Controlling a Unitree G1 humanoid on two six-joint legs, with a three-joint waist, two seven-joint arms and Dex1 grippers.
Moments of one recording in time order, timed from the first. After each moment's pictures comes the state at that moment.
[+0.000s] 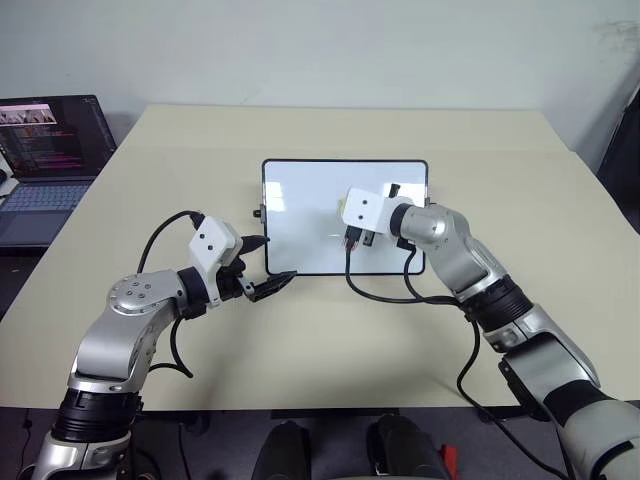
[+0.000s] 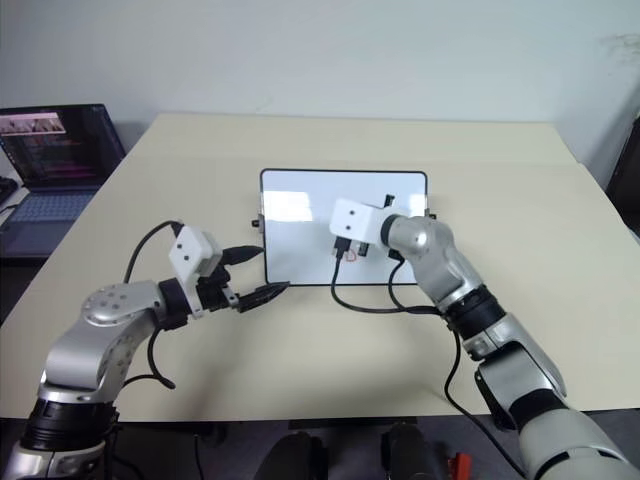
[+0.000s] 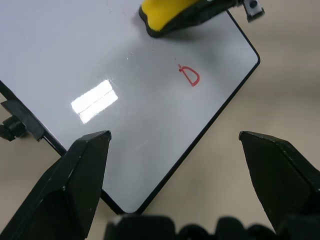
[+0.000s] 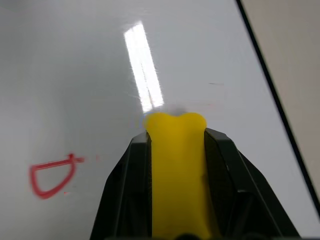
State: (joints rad) left arm -0.25 0.68 0.08 -0.23 -0.38 0.47 -0.84; right arm -0.91 -0.34 0.44 0.30 -0.37 0.24 0.59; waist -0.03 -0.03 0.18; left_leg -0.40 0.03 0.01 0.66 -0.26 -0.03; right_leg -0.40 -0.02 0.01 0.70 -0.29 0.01
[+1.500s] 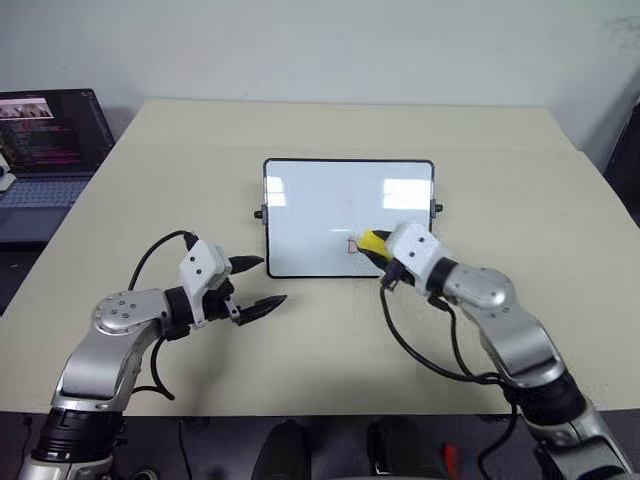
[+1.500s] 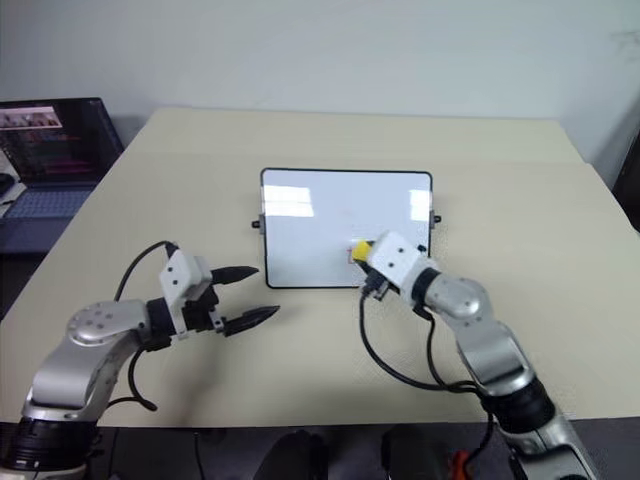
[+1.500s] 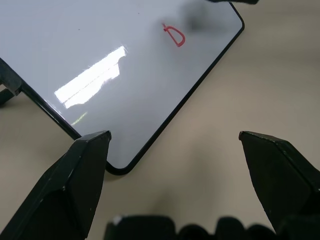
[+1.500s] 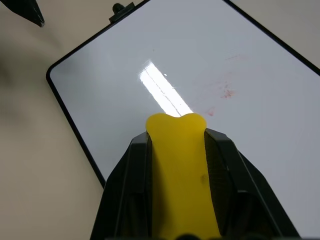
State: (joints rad) left arm -0.14 0.73 0.09 -0.19 -0.37 0.34 -0.95; right arm -0.47 -0.38 0.34 -0.29 -0.11 0.50 0.52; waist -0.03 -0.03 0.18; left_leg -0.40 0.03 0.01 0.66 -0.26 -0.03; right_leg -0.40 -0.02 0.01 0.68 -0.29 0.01
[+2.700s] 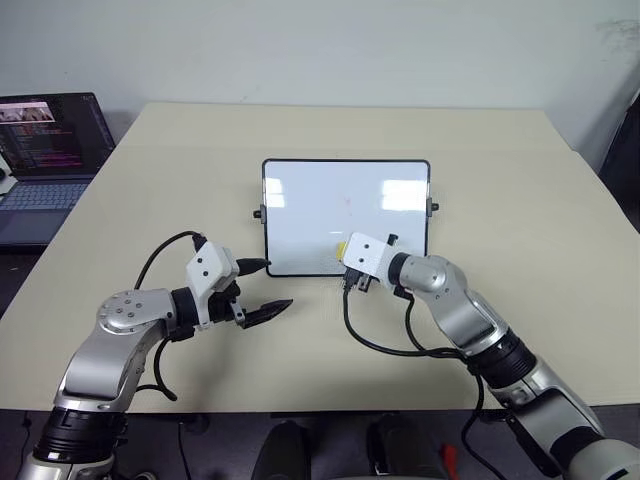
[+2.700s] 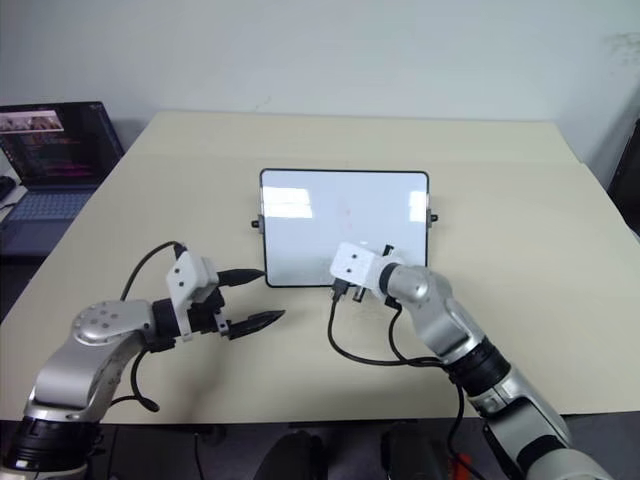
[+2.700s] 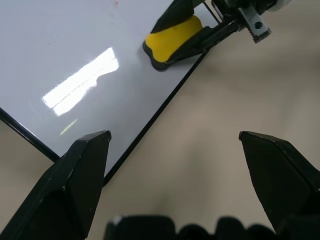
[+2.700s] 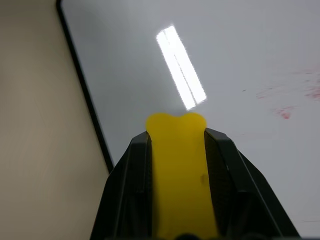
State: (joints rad) left arm -0.14 0.73 0.07 -0.23 -0.37 0.37 -0.97; right arm -0.64 -0.30 0.49 0.01 -0.31 0.43 0.52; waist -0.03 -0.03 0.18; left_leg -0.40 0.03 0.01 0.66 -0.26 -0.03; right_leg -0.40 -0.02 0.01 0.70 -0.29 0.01
